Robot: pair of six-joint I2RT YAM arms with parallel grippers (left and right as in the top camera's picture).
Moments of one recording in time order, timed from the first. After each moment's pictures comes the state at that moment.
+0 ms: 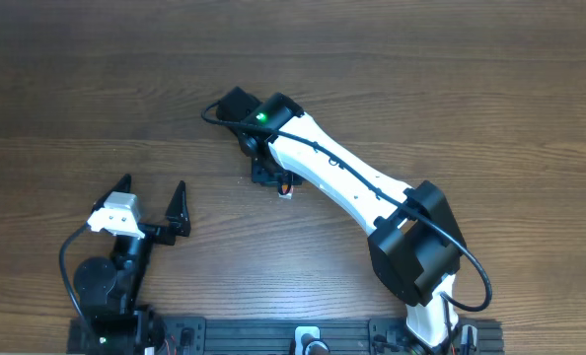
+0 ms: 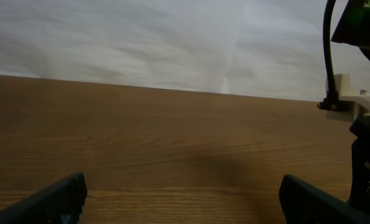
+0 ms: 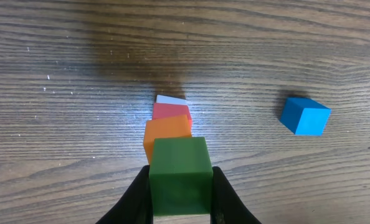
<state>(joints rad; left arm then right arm) 0.07 0.01 0.01 -0.05 0.24 -0.15 0.77 2.02 1.71 -1.27 0.13 0.76</state>
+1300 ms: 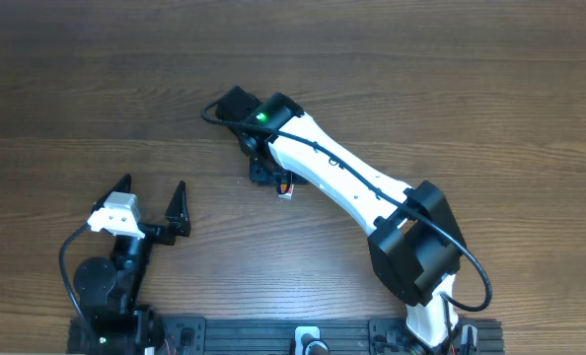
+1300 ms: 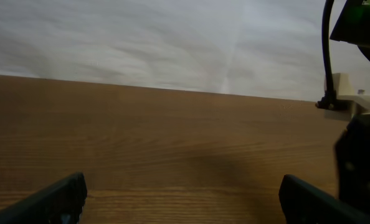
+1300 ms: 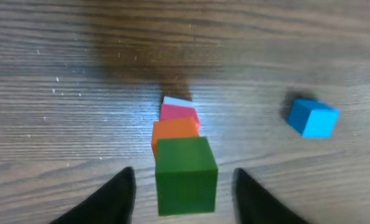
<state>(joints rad) 0.07 0.01 0.01 -0.05 0.24 -0.15 0.77 2.02 1.71 -1.25 0.11 0.77</state>
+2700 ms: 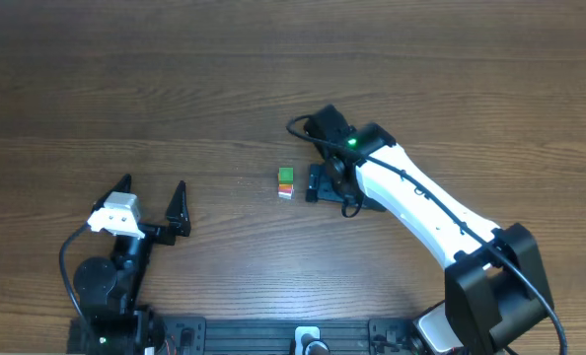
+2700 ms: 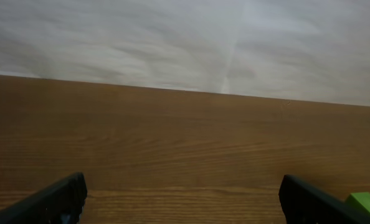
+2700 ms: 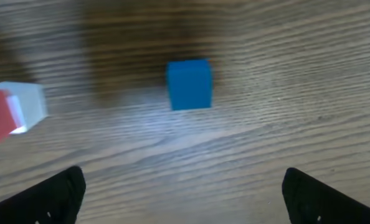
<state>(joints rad) 0.07 0.01 0.01 -0.05 0.24 -0.15 0.53 1.66 1.14 -1.02 0.05 0.68</state>
